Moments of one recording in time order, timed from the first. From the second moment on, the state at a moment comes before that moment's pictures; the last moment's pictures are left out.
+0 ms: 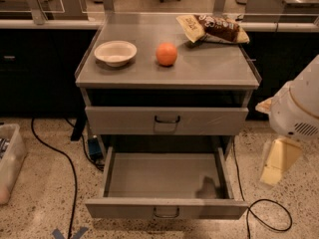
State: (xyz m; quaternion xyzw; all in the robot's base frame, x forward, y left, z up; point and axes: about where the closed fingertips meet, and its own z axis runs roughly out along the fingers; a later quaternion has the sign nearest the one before) arm 0.415 -0.222 0.860 -0.59 0.80 0.02 0.12
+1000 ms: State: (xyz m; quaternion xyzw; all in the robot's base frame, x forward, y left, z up) arm 0.391 -0.227 0.788 -0.58 0.81 0.02 0.10
